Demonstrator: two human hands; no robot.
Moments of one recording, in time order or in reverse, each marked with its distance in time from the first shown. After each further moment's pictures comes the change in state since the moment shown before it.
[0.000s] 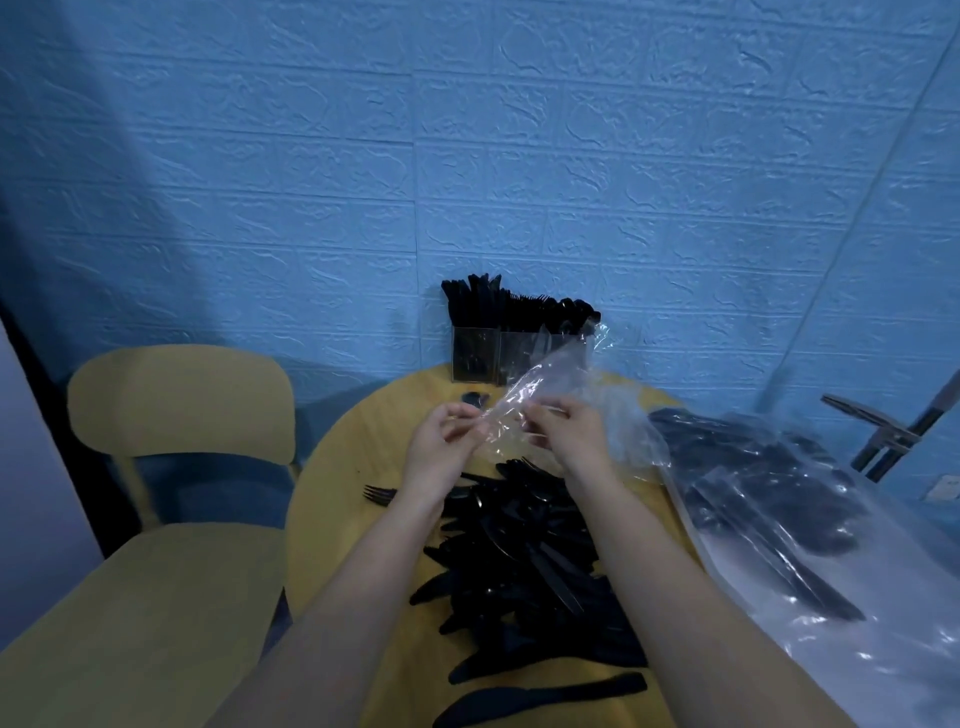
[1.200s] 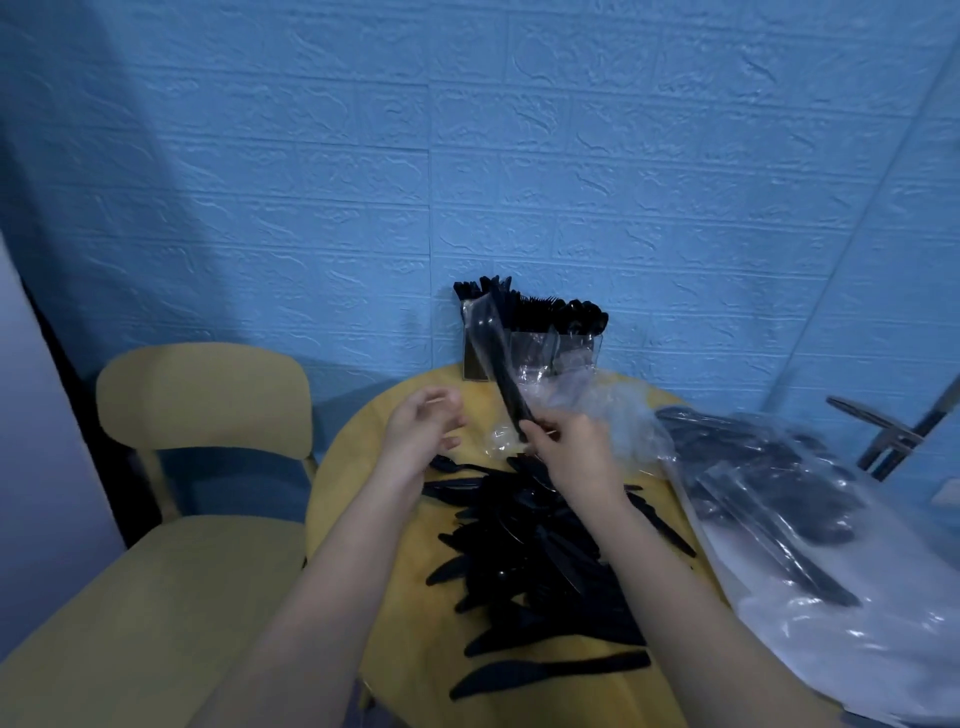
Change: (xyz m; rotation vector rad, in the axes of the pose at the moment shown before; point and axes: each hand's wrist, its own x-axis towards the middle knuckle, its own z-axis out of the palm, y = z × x) left_hand -0.015 0.031 -0.032 -0.121 0.032 -0.060; right_hand -0.035 0.002 -0.001 -0.579 -0.041 -0.406
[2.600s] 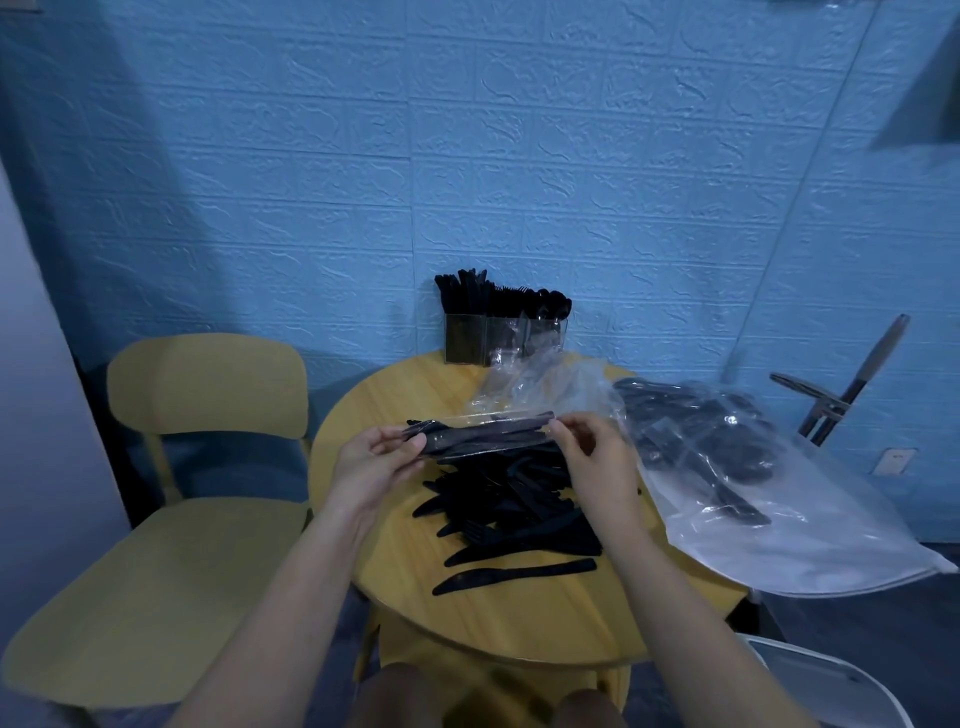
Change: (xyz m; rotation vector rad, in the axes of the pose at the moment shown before) left_hand -0.075 -0.032 -0.037 -0.152 0.025 -0.067; right_hand -0.094 0.014 -0.042 0.172 0.244 0.052
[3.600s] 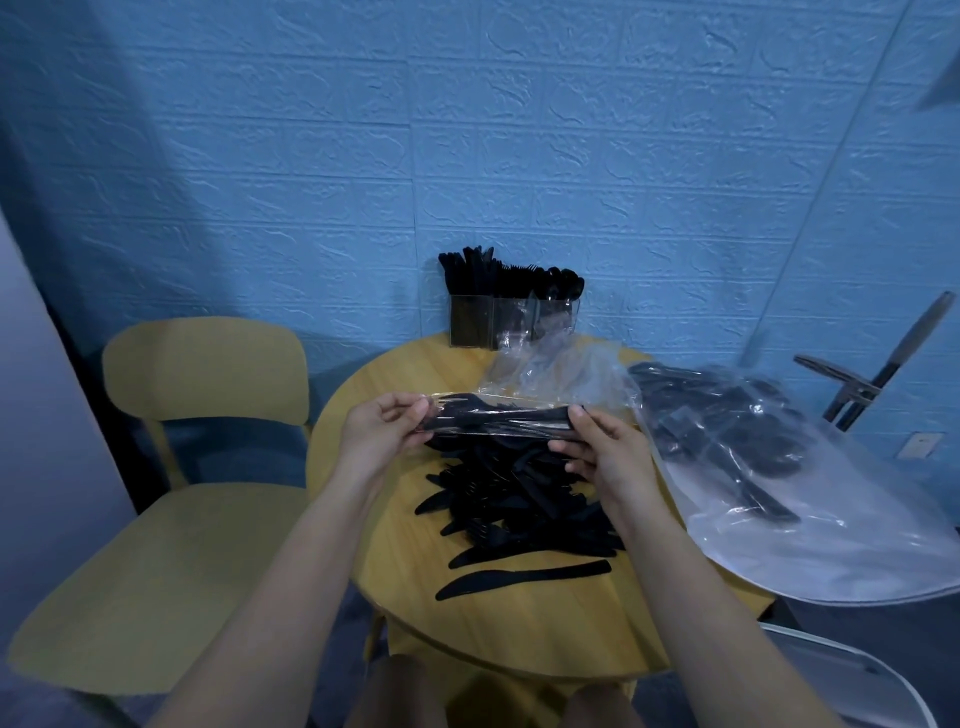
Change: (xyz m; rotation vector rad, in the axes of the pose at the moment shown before) left_hand 0.030 0.006 0.010 0.119 0.026 0.085; right_hand 0.019 0.016 0.006 0.741 -0.087 0.454
